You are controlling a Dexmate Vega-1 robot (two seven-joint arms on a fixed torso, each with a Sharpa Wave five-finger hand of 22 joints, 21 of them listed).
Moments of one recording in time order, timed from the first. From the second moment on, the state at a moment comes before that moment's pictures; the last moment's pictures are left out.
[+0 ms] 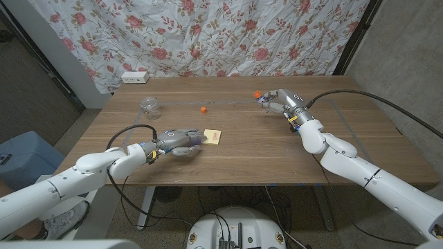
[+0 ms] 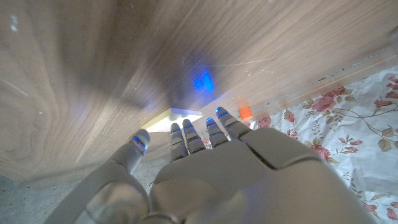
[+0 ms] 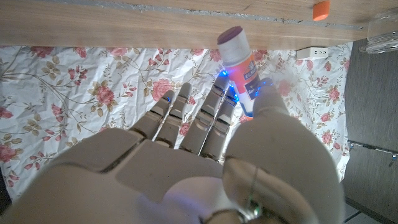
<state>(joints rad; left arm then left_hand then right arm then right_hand) 1.01 1.10 0.54 -1.74 0.70 -0.28 0.14 0.02 0.08 0.78 0.14 0.19 0.12 -0.13 0.17 0.17 0.13 -0.17 0.18 0.17 0.02 -0.03 0.17 0.17 0.07 -0.04 0.18 0.17 -0.89 -0.77 -0.57 -1.82 -0.40 -0.17 -0.33 0.89 0.09 0.24 -0.14 0.18 0.90 -0.20 0.35 0.19 1.01 -0.23 0.19 0.19 0.42 -0.04 0.37 0.27 0.33 -0.04 0.19 0.16</state>
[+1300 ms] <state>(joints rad) 1.00 1.12 0.55 -1.76 0.71 -0.25 0.08 0.02 0.08 0.78 0.14 0.19 0.16 -0.11 0.18 0.17 0.17 -0.16 0.19 0.17 0.01 -0.04 0.17 0.17 0.05 -0.04 0.18 0.17 -0.90 -0.70 -0.58 -1.78 -0.31 -0.07 -0.37 0.89 0.09 0.23 -0.14 0.18 0.90 -0.20 0.34 0.19 1.01 -0.22 0.19 0.19 0.42 -0.05 0.37 0.27 0.33 -0.04 0.19 0.16</state>
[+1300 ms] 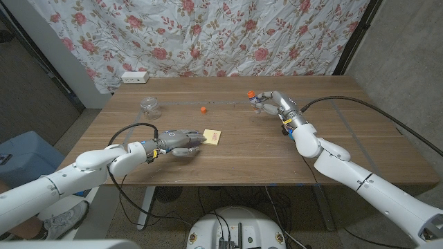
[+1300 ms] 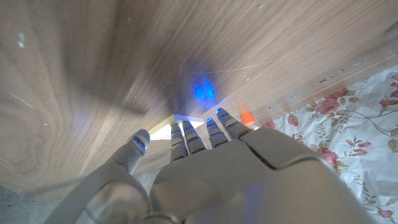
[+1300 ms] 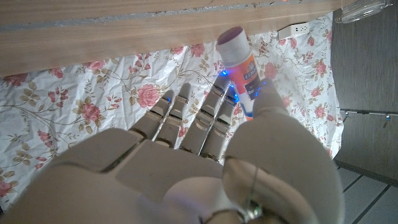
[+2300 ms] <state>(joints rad) 0.98 1.13 0.55 -1.77 0.73 -0.25 0.05 0.02 0.08 0.79 0.14 0.19 0.20 -0.10 0.19 0.17 0.21 -0.15 0.19 0.17 0.03 -0.04 0.17 0.17 0.05 -0.04 0.19 0.17 -0.93 -0.57 -0.62 -1.69 -0.31 0.05 -0.51 0.90 0.08 0.23 -0.16 0.18 0.91 -0.21 0.33 0.19 1.00 -0.23 0.19 0.19 0.41 -0.04 0.37 0.27 0.33 -0.04 0.19 0.16</state>
